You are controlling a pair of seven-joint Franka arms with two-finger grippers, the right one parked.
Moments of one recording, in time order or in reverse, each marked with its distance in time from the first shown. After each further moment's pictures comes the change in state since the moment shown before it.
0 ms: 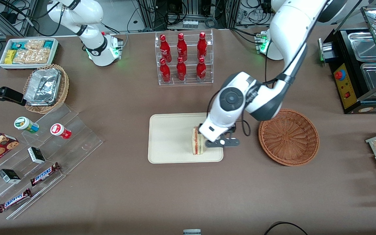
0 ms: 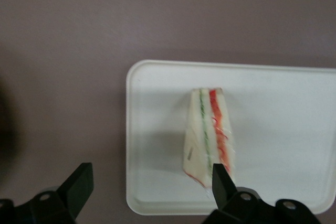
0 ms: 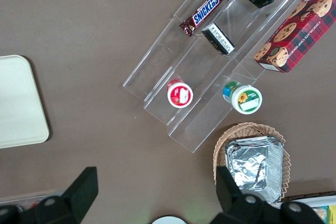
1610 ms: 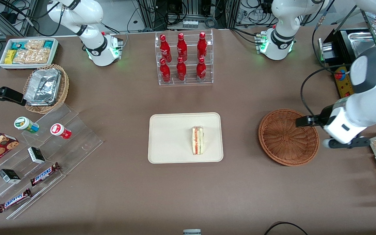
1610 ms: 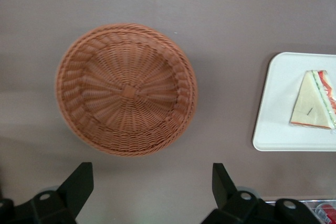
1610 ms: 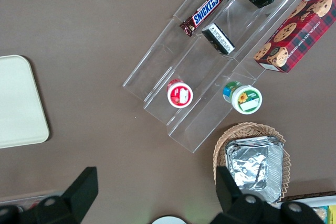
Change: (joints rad) arm 0.469 -0.307 0.045 -0.001 -0.162 -0.463 0.513
